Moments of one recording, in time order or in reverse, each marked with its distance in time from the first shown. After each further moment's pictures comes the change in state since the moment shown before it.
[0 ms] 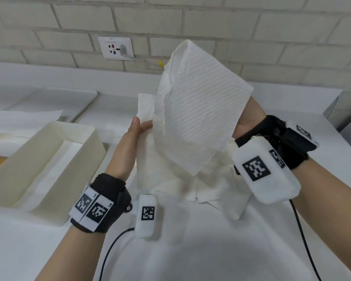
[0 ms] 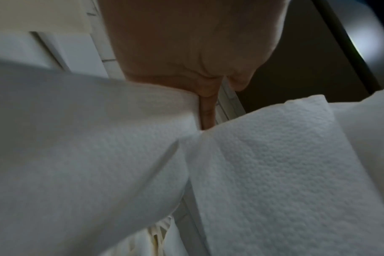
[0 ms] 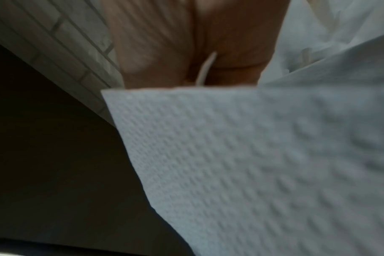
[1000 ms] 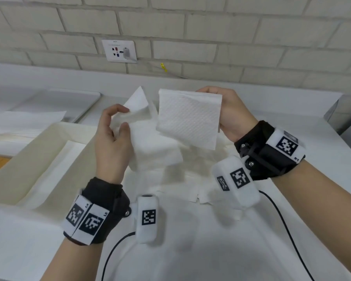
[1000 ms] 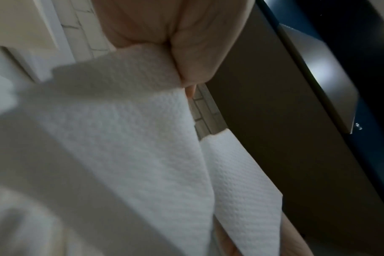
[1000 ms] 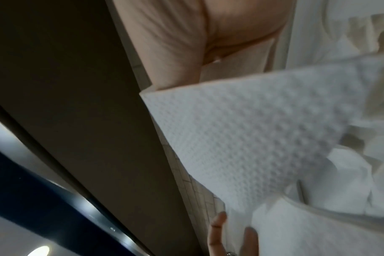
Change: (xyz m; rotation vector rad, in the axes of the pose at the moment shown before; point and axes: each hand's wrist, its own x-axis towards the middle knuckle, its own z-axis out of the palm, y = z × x) left_hand -0.002 -0.001 -0.018 0.171 0.406 0.242; right_hand 0.012 0.009 -0.001 -0.853 0.168 -0.125
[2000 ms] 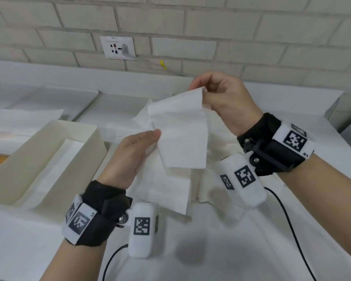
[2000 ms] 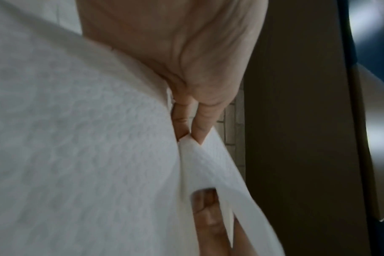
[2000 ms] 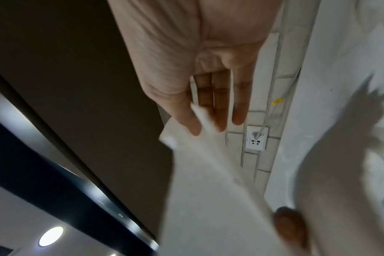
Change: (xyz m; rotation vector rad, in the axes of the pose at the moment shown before) left_hand -0.012 0.004 0.014 -0.471 -0.433 -0.549; right_hand 0.000 -0.008 0.002 0.091 -0.070 -0.201
